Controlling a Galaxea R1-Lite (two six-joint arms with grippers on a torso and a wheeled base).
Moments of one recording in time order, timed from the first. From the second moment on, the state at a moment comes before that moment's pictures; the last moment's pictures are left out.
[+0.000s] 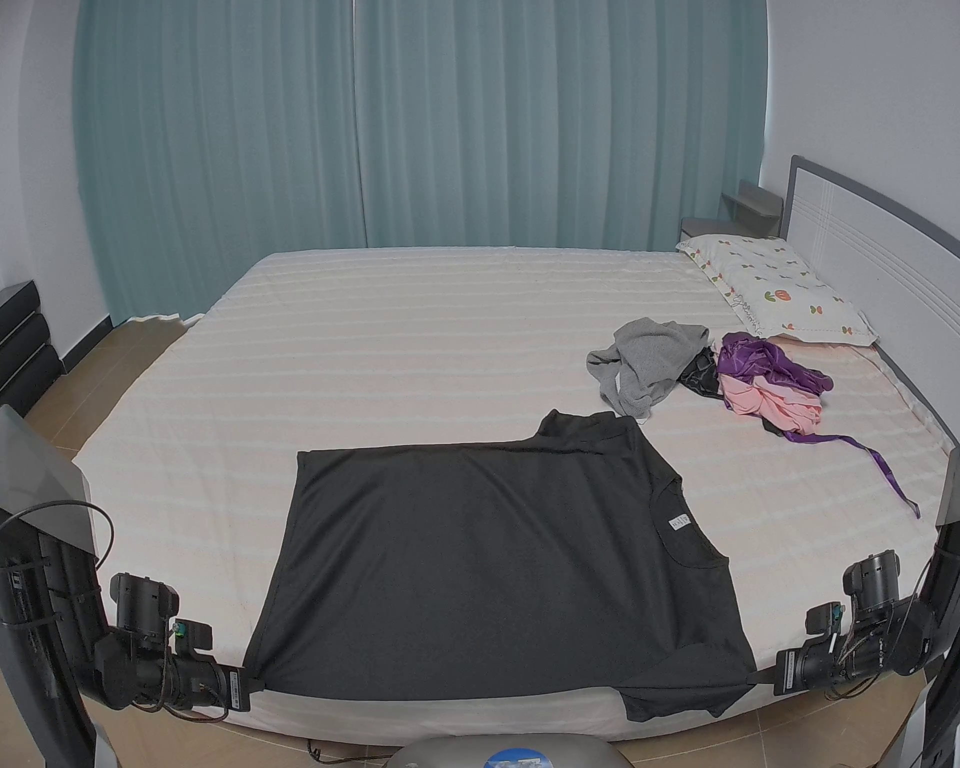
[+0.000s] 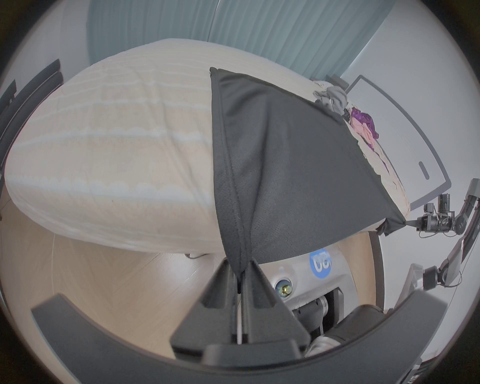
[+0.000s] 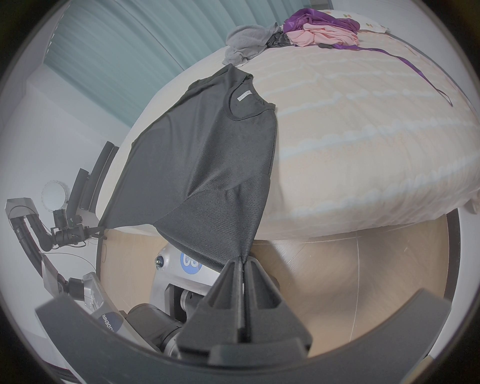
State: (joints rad) left arm 0.07 2.21 -0.02 -1.13 -0.33 -0.03; right arm -0.03 2.05 -0.02 -0.93 0.38 0.13
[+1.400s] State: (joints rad) left arm 0.03 1.94 -0.04 -0.97 -0.23 -0.27; right arm -0.05 1.79 -0.12 -0.71 0.37 0.09
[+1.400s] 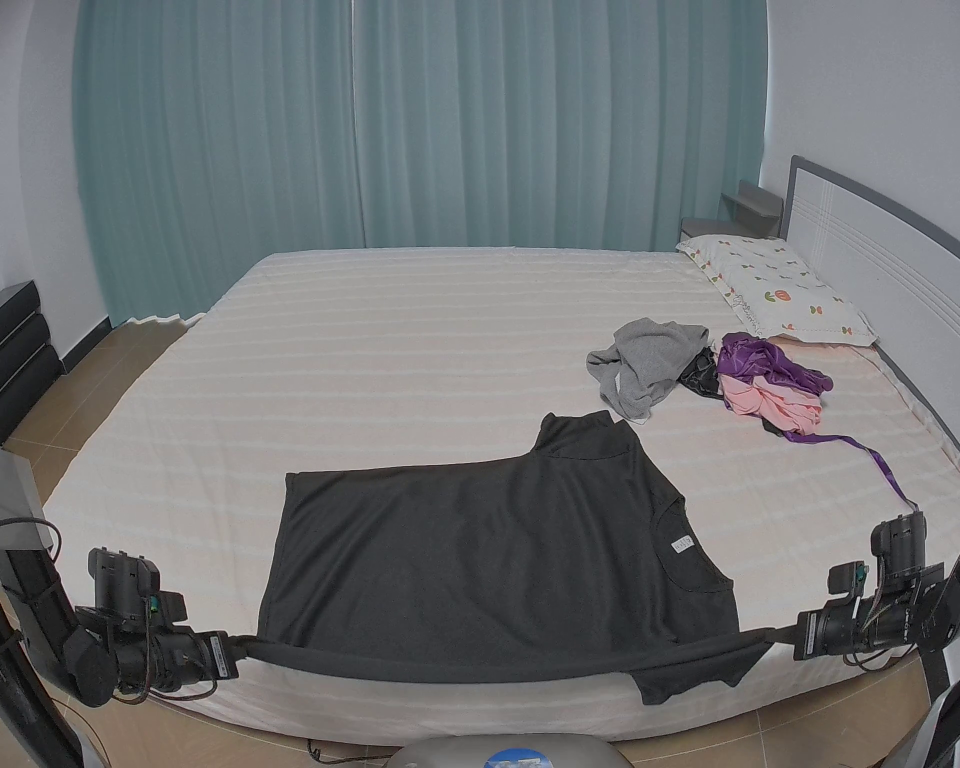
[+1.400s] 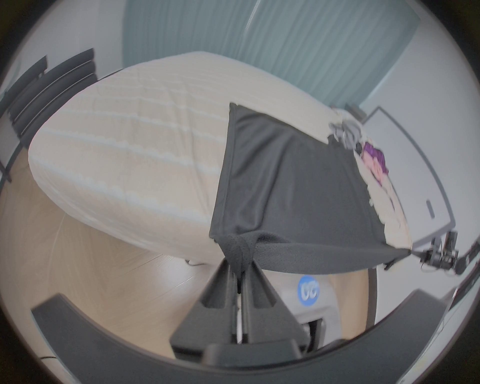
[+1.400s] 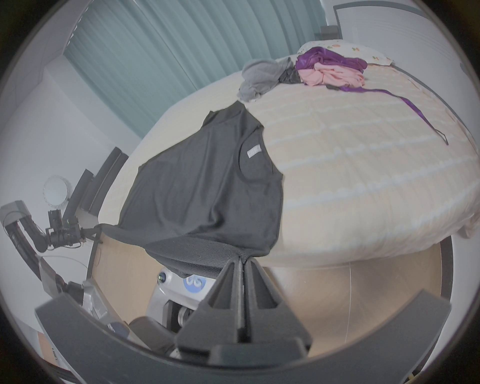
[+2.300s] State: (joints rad) left arm -0.08 1.91 -0.16 -1.01 -0.08 -0.49; right arm -0.02 1.76 -0.23 -0.71 0.36 0.16
